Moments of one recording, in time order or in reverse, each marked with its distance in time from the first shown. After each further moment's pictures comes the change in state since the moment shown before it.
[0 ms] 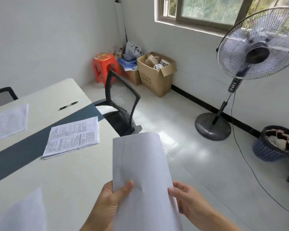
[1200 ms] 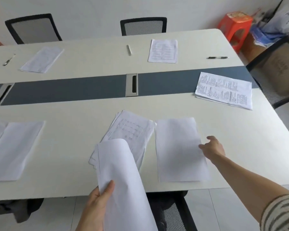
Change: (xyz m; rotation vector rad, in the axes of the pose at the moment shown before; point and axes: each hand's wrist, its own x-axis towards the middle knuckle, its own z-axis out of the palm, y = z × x) left_hand -0.332 -0.106 -0.485 -0.477 0.886 0.042; right_hand 0.225 0.193 0.440 -1.252 0.418 -0.012
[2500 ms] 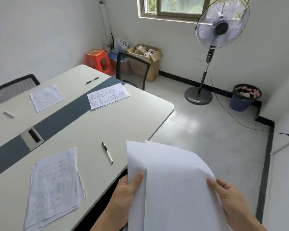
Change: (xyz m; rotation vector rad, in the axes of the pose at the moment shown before) left_hand -0.136 -0.085 0.068 0.610 -1.078 -0.116; right_hand -0.440 0.252 -0.031 1.449 0.354 0.224
